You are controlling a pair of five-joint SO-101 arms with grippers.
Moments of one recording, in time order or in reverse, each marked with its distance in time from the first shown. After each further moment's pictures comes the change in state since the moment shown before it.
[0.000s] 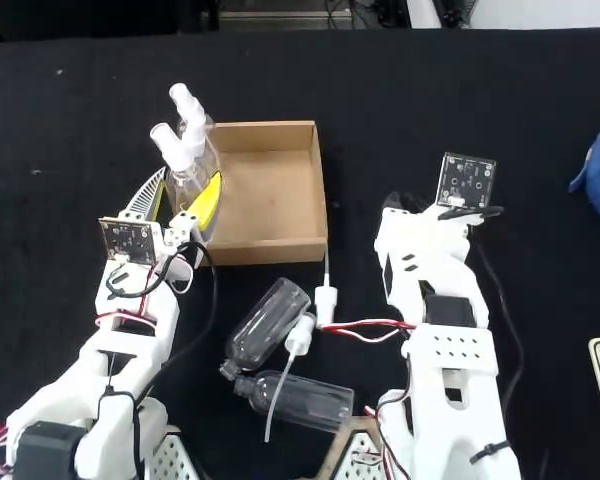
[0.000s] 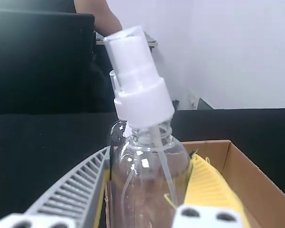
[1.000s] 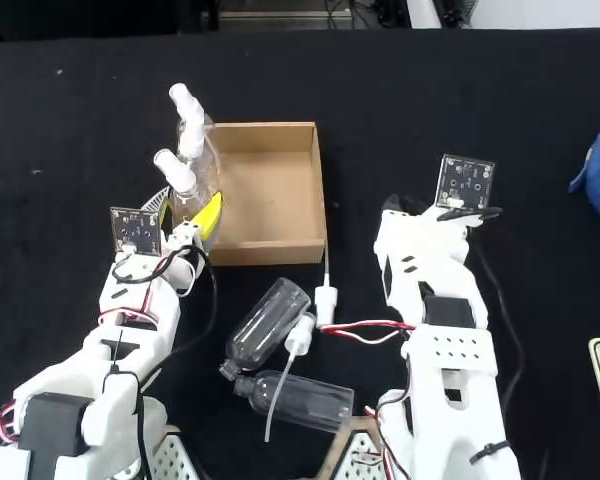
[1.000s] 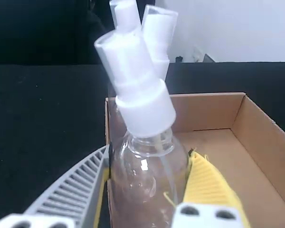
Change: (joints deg) left arm -0.7 7.8 -1.5 3.7 0.4; right arm 0.0 0.0 0.7 0.0 0.0
